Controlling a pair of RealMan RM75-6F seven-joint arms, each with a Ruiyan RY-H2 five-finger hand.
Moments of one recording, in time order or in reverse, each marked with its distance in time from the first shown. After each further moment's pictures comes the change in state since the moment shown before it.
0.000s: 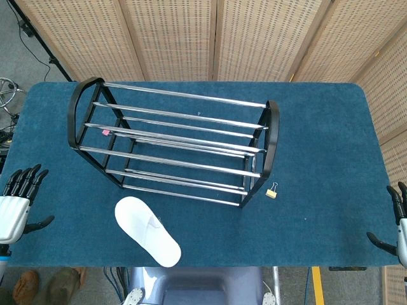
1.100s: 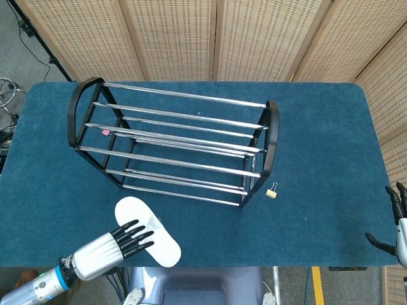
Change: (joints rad) left arm -0.279 -0.009 0.188 -0.143 0.600 -0.331 0.073; right arm 0.003 0.008 -0.001 -0.008 0.008 -0.022 0.026
